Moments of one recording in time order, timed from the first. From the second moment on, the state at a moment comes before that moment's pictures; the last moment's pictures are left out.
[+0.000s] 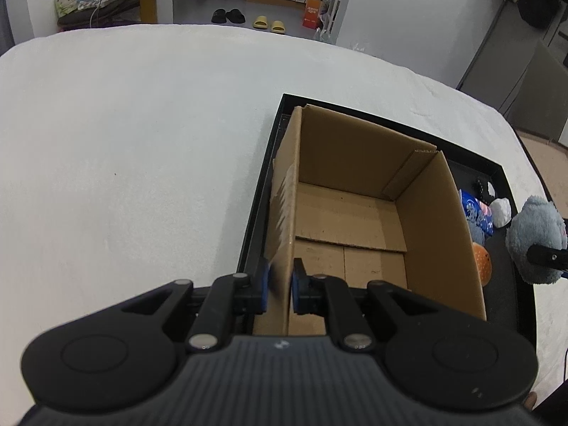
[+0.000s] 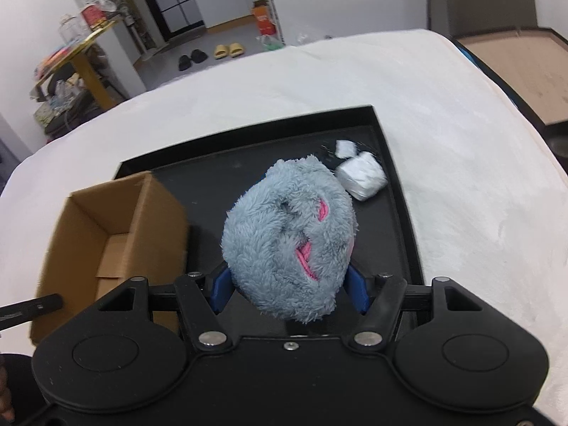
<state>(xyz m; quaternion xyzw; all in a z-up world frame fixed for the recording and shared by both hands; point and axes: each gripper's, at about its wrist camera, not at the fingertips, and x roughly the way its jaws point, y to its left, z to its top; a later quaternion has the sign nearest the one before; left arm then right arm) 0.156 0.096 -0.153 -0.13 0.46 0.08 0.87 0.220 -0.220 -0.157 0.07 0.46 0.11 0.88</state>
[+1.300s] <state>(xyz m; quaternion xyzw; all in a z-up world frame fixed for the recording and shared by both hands) 0.146 0.123 -0.161 -0.21 0.43 0.07 0.88 0.213 -0.038 -0.128 -0.03 0.45 0.22 0.87</state>
